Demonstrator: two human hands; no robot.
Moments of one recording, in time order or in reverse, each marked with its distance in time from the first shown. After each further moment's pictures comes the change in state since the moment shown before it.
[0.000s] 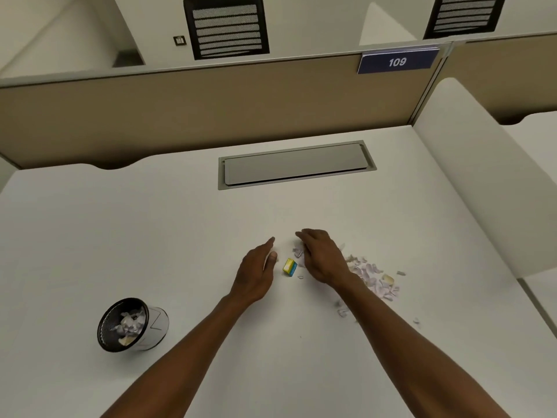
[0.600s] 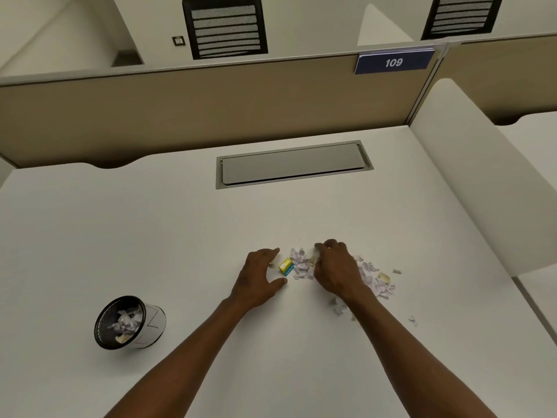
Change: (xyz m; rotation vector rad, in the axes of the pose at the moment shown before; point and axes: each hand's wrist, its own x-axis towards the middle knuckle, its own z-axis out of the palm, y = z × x) left_hand -0.017 -0.001 0.000 0.128 -0.135 0.026; right_hand -0.037 0.002 -0.012 -0.116 -0.064 0.239
